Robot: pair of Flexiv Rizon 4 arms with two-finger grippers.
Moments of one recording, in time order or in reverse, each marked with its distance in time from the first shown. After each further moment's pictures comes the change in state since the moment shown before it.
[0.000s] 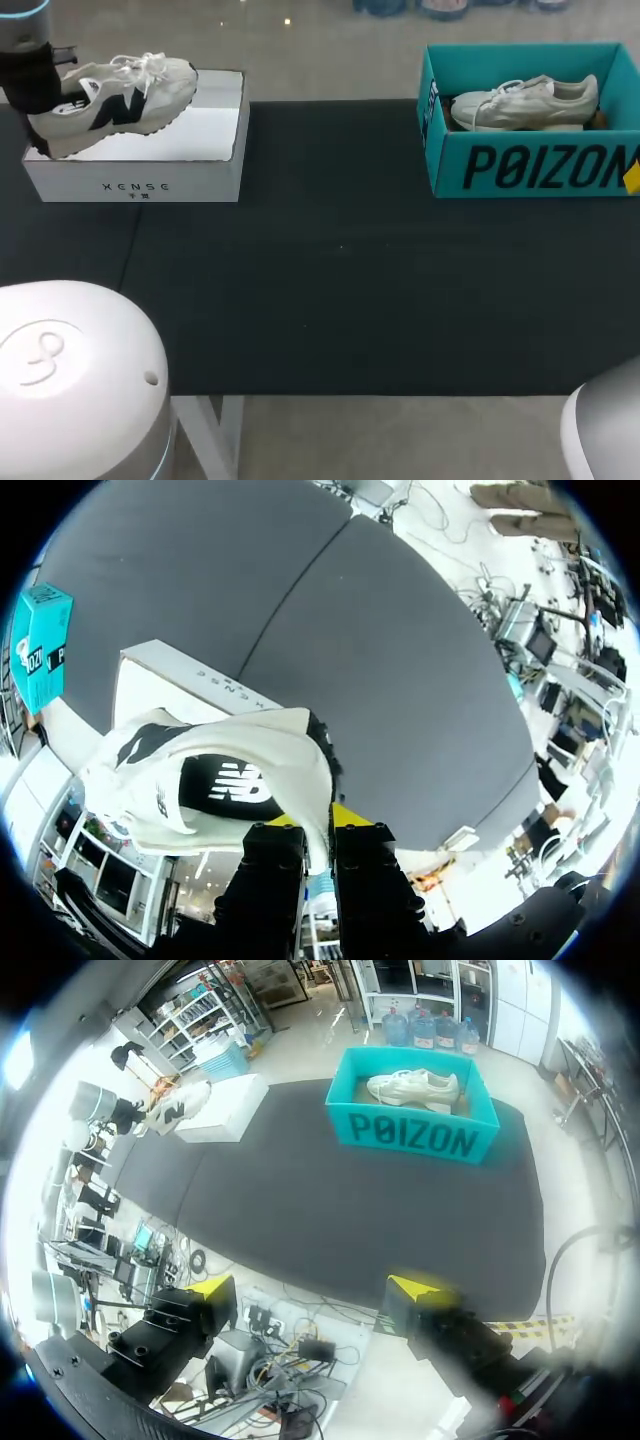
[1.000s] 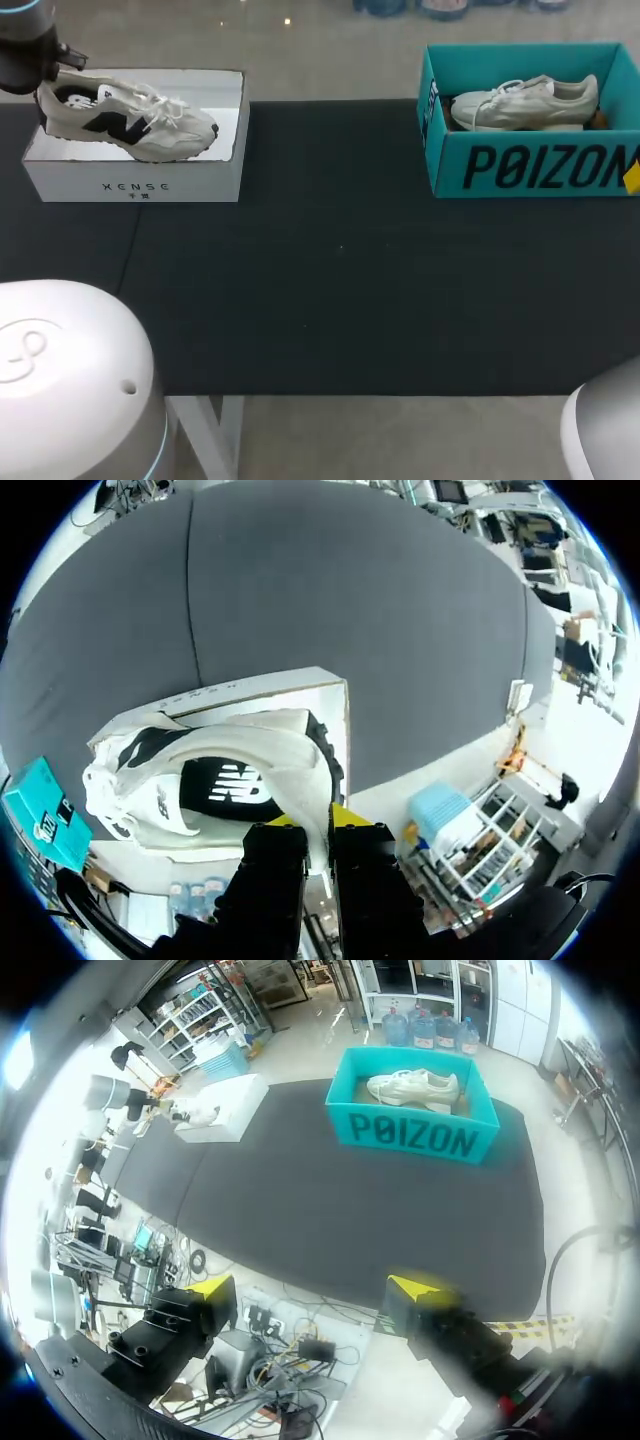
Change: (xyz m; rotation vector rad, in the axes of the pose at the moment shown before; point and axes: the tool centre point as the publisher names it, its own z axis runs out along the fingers) left arm -0.054 0.060 0.052 -0.094 -0.114 0.682; right arm 0.000 0.000 0.000 0.000 0.000 0.000
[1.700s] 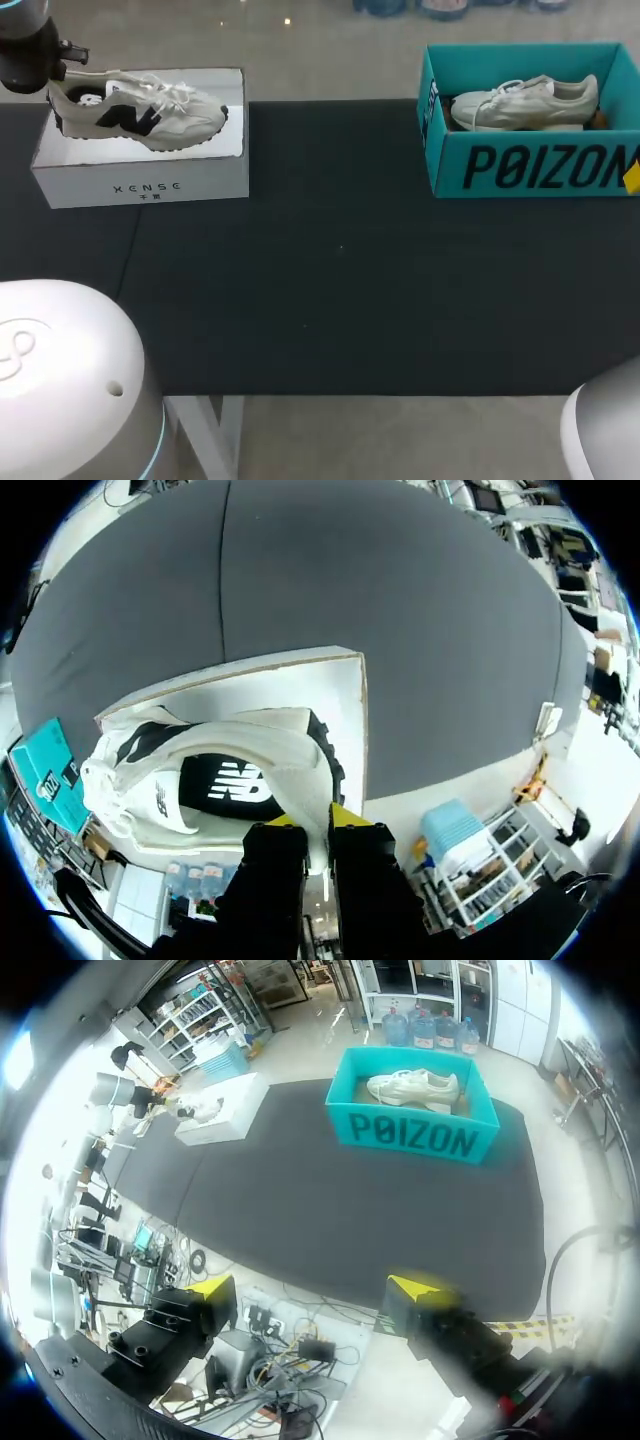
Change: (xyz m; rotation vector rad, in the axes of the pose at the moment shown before) left arm -0.004 0.012 0.022 0.007 -0.120 -0.135; right arm 0.000 0.000 0.000 0.000 0.000 0.000
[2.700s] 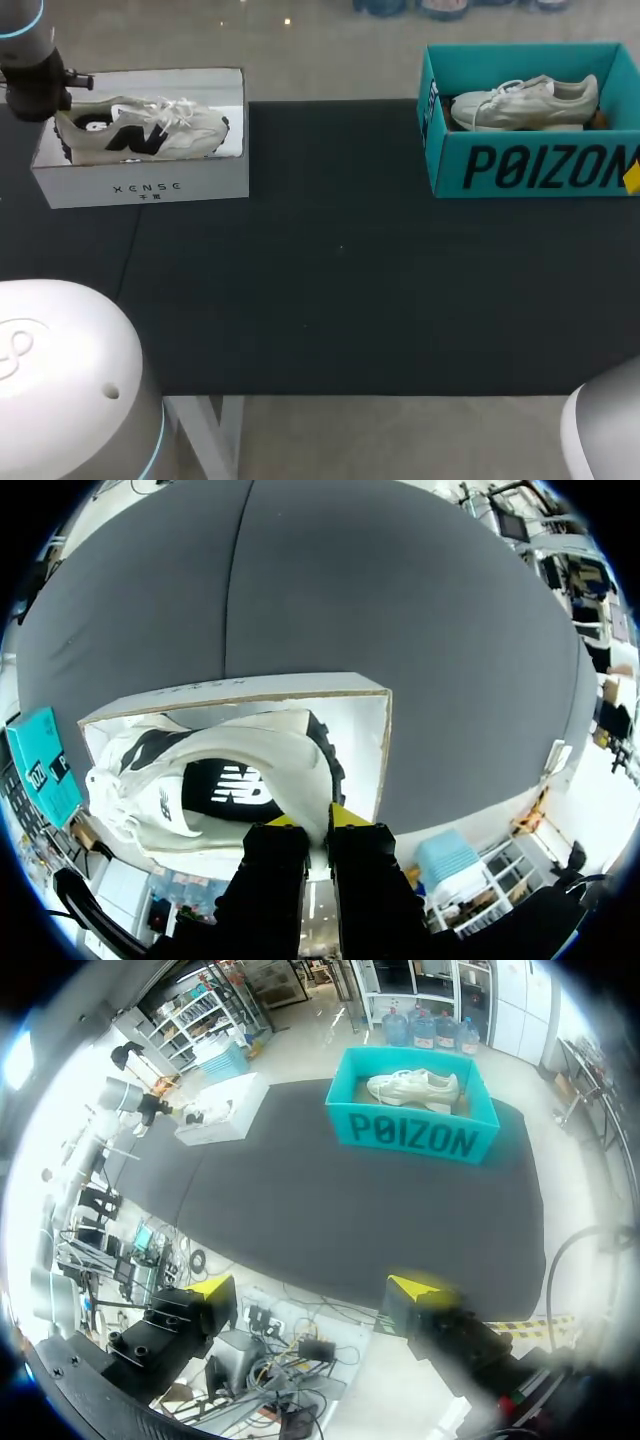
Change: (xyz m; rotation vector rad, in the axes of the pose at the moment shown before) left arm -0.005 -0.039 0.049 0.084 -0.008 -0.086; right arm 0.000 0.000 0.000 0.000 0.000 0.000
